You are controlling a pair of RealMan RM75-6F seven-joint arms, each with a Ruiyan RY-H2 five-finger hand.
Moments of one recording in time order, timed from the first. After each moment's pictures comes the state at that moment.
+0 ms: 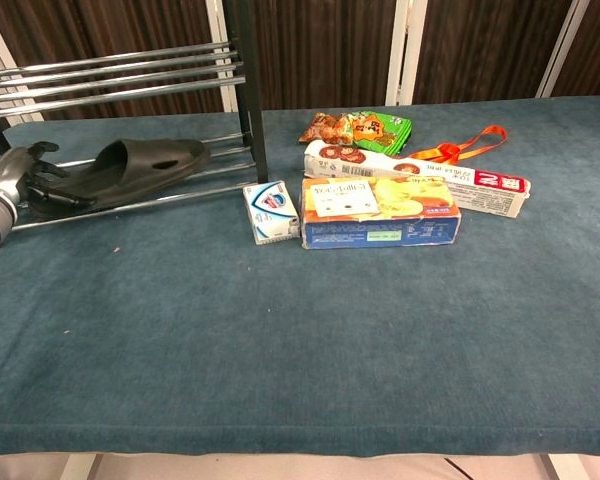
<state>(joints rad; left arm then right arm) -0.69 -1.88 -0.52 -0.84 0.76 0.96 0.02 0.19 -1.10 -0.11 -1.45 -1.77 1.43 0.10</state>
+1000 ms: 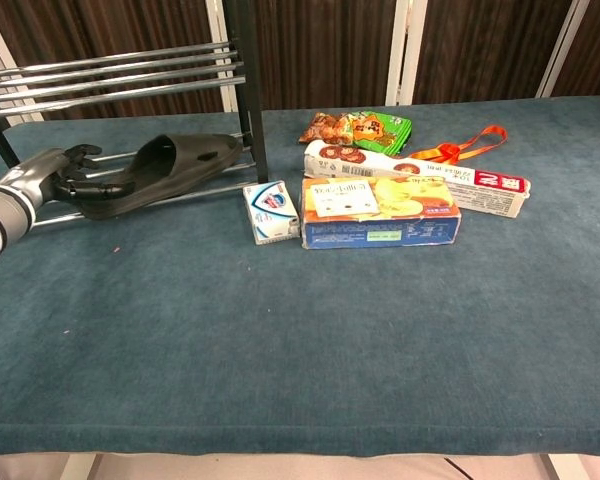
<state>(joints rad) -0.64 -1.76 -0.48 -1.13 0.77 0.92 0.03 0.18 -1.09 -0.11 -1.45 -1.77 1.42 0.09</state>
